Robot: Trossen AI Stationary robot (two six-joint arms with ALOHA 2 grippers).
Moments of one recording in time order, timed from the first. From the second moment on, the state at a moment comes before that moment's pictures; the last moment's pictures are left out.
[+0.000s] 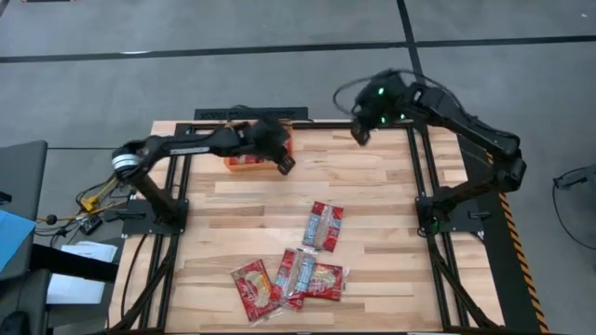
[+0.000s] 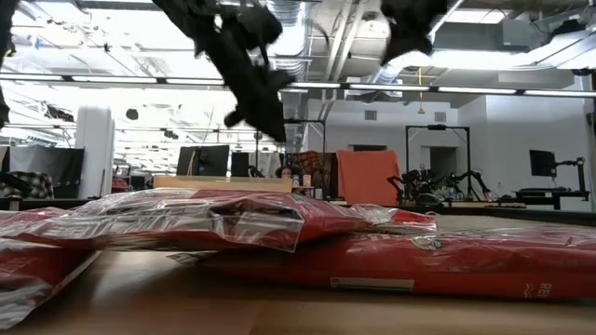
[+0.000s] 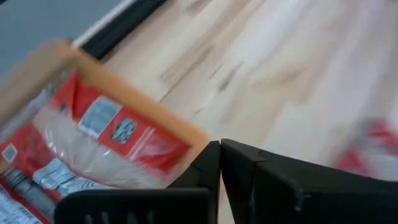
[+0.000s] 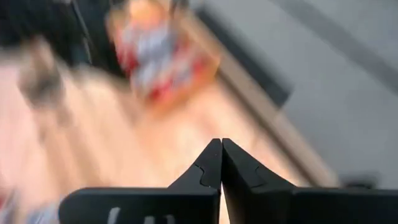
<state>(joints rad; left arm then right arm) 0.39 1.62 1.20 -0.31 -0.09 -0.24 -0.57 1.38 1.52 -0.96 -0.02 0.05</state>
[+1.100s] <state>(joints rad) 0.23 1.41 0.59 0.32 0.23 -0.87 0.25 1.47 0.47 0.15 0.24 1.69</state>
